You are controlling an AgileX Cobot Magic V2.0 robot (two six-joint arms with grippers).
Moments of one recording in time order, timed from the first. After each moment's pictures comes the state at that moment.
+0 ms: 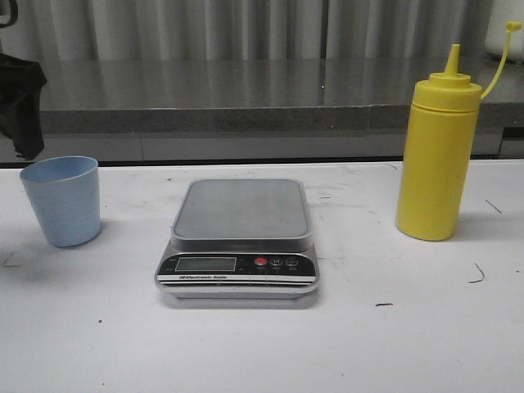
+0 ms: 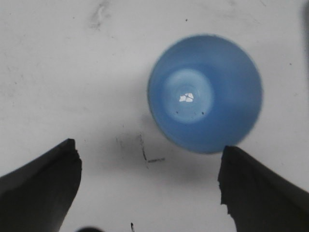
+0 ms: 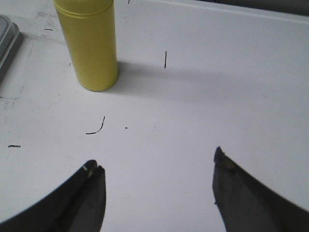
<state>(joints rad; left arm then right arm) -0.11 1.68 -1.27 -0.03 0.85 0.05 0.02 0.65 -0.58 -0.02 0.64 -0.04</state>
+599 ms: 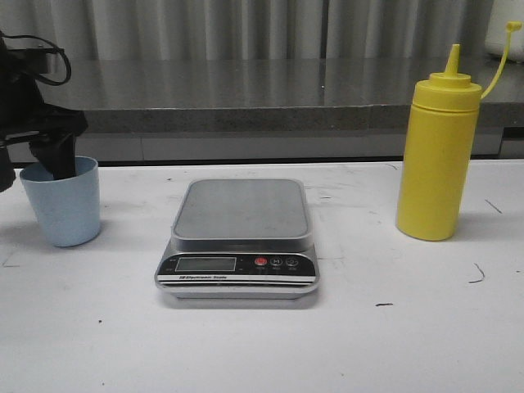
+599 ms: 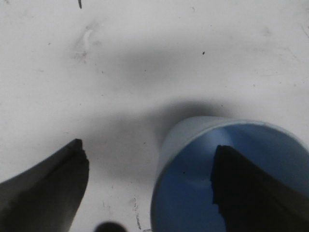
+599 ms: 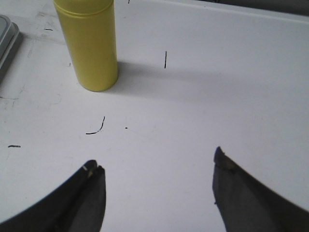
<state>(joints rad) -0.10 1.94 -1.45 -0.07 0.85 0.05 0.02 0.65 -0.58 -0.02 0.64 -0.04</state>
